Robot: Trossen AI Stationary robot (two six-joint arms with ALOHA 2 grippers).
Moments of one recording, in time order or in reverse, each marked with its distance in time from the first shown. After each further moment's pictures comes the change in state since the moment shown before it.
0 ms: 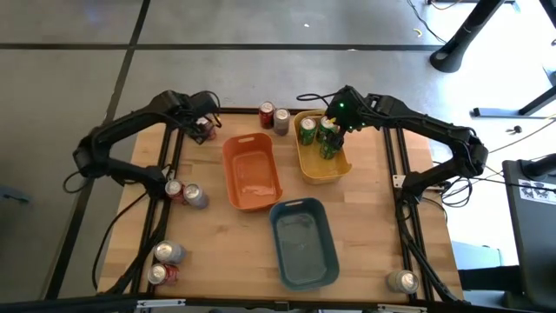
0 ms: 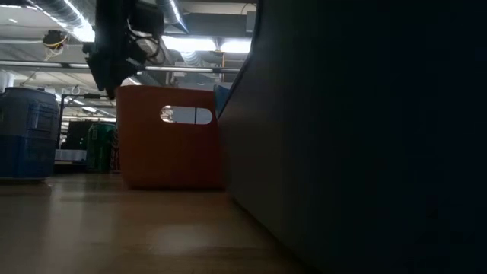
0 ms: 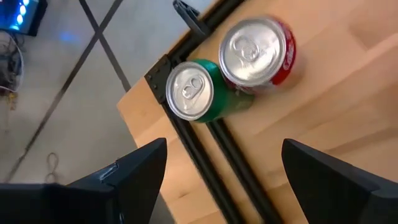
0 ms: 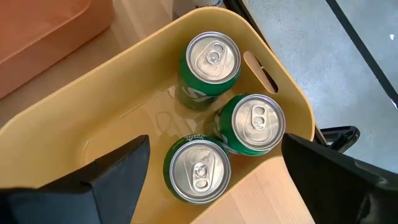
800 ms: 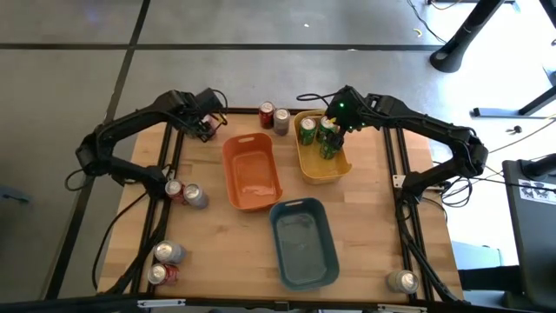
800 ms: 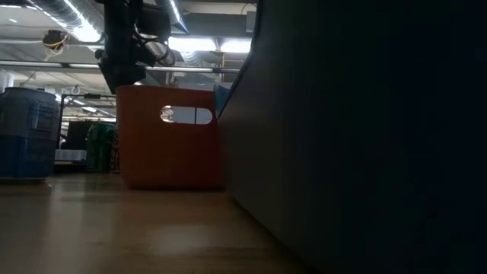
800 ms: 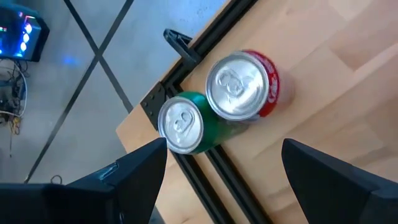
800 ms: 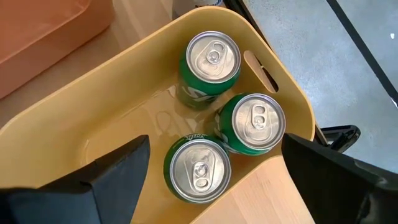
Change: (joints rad) left arm 0.008 0.031 0.000 0.119 0.000 0.097; right arm 0.000 0.000 0.000 -0.002 0.000 0.003
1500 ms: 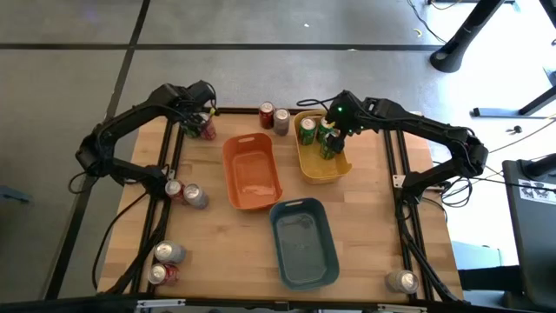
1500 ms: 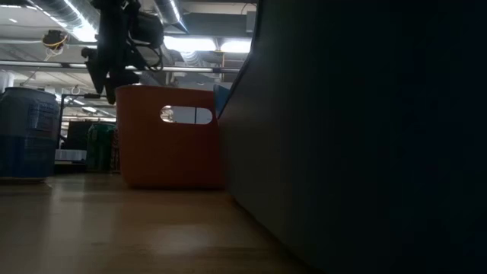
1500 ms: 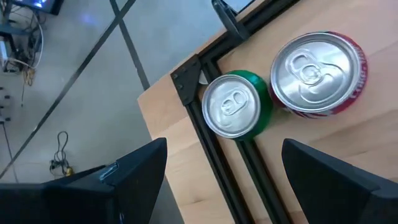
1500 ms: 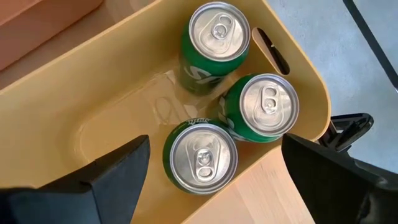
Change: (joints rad) left arm 0.130 0.001 0.003 -0.038 -0.056 -0.057; right arm 0.000 0.000 -0.062 0.014 0.000 -0.004
